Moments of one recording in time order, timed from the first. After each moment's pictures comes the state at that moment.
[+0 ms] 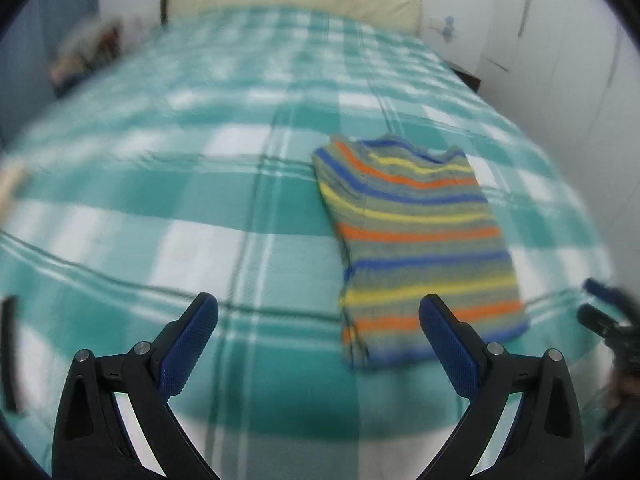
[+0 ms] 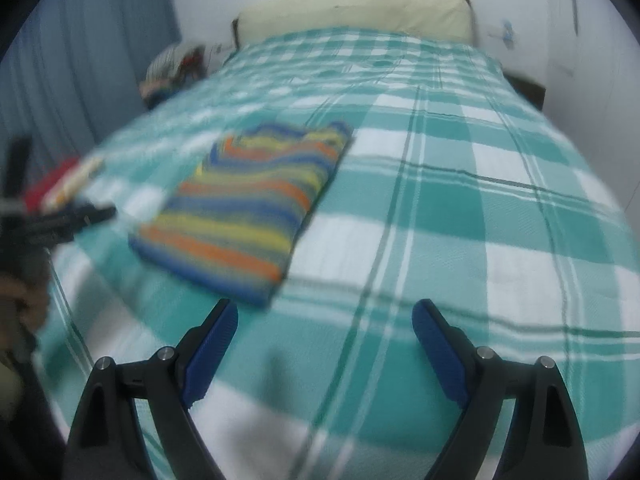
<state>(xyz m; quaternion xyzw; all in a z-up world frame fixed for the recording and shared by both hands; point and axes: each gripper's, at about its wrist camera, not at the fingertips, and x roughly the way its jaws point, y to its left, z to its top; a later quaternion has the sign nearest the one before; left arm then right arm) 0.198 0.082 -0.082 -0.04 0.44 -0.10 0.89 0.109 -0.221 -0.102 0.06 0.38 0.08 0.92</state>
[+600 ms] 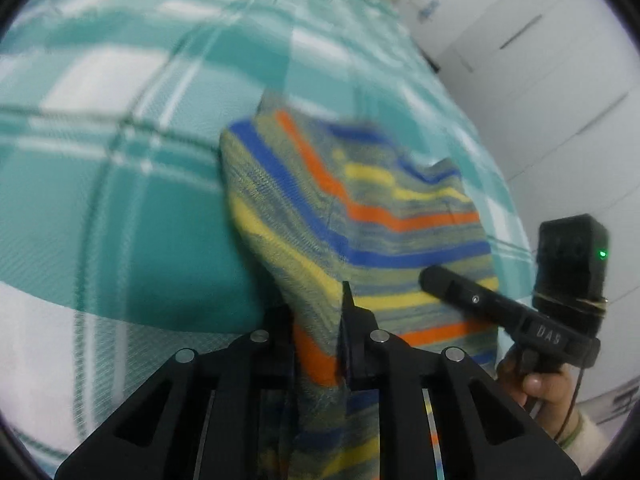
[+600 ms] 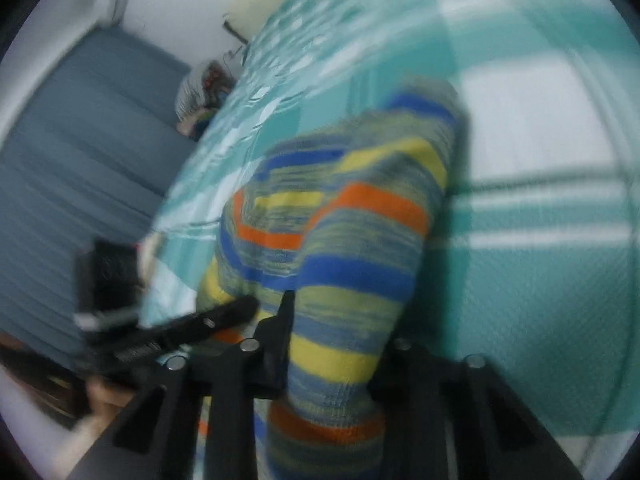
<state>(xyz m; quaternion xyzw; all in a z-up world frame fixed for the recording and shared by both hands) 0.305 0.053 -0.130 -0.16 0.50 -0.23 0.82 0.309 -0.187 -0.161 0.23 0.45 0.22 0.84</state>
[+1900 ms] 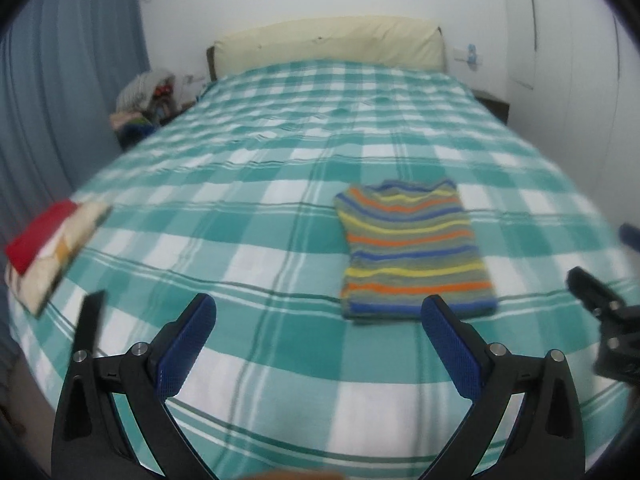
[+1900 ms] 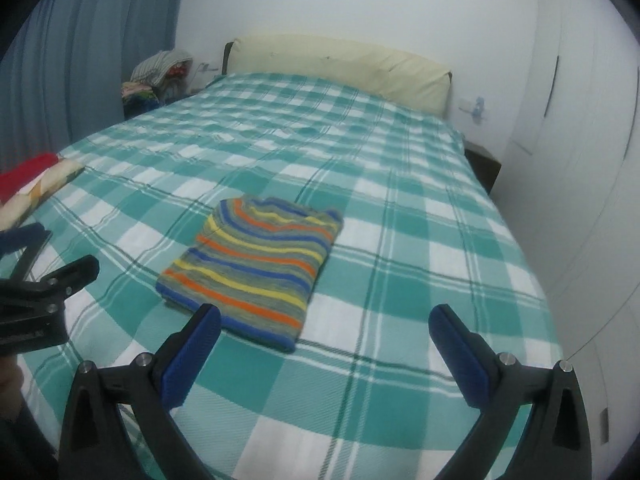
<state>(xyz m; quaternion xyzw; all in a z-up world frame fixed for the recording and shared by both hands) 0.082 0.030 -0.011 0.06 0.34 0.03 0.94 0.074 -0.138 -0.015 -0.09 0.32 -0.01 0.94</state>
